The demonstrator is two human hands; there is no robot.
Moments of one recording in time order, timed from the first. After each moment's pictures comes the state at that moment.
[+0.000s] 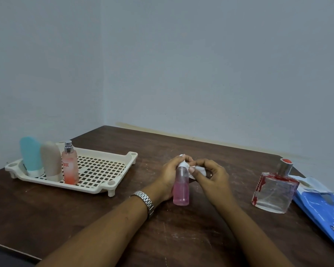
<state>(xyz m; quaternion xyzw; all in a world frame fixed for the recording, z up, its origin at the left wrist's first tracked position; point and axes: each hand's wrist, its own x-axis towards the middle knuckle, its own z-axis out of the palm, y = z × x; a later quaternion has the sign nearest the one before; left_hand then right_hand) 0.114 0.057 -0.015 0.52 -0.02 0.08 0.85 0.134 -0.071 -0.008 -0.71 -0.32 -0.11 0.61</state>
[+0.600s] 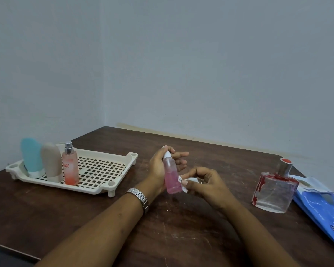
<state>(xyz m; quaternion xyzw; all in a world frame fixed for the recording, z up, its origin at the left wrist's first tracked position) 0.112 0.073 -0.001 0.44 0.02 0.18 0.88 0.130 -0.078 -0.006 -0.68 -0.40 0.09 0.60</state>
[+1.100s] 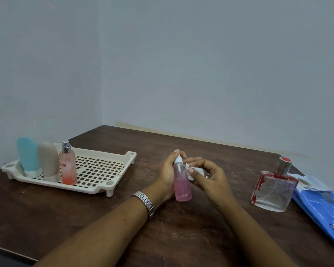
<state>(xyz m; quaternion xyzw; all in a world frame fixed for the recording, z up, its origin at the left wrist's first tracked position) 0.110 0.052 -0.007 0.43 -0.01 0.10 0.90 0.131 -0.072 -0.007 -0.62 -0.33 0.03 0.71</state>
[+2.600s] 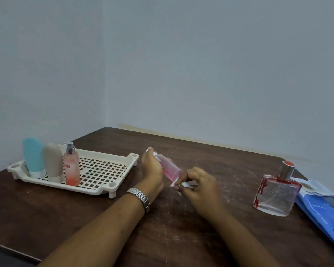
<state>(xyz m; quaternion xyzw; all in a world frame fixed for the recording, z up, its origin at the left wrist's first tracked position) 0.124 0.086 -0.006 0.41 0.27 0.33 0.81 0.116 -0.059 -0.014 -0.76 -0.43 -0.18 0.45</state>
